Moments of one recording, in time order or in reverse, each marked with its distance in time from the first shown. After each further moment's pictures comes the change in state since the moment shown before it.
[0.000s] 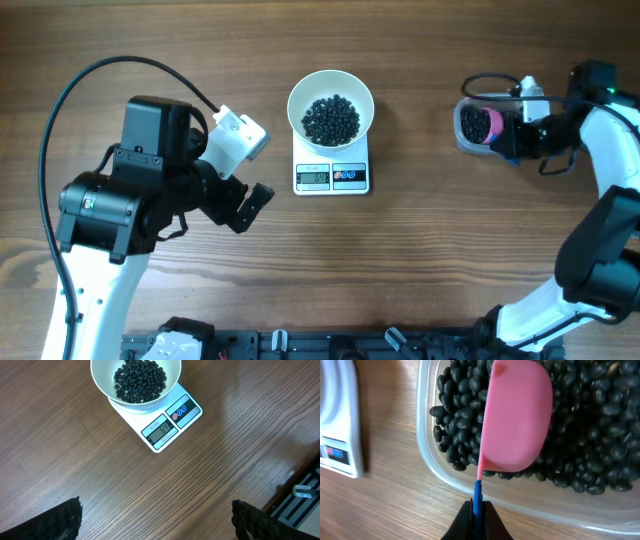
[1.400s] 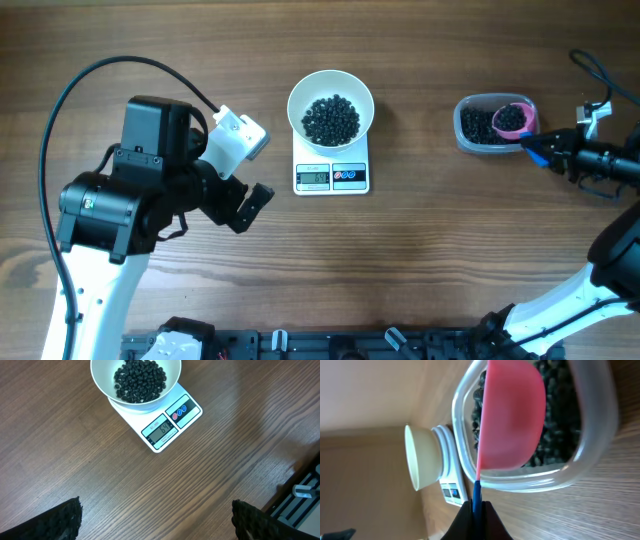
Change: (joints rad) left arm 0.000 0.000 0.000 0.000 0.000 0.000; right arm -0.329 0.126 -0.008 -0.070 -0.574 0.147
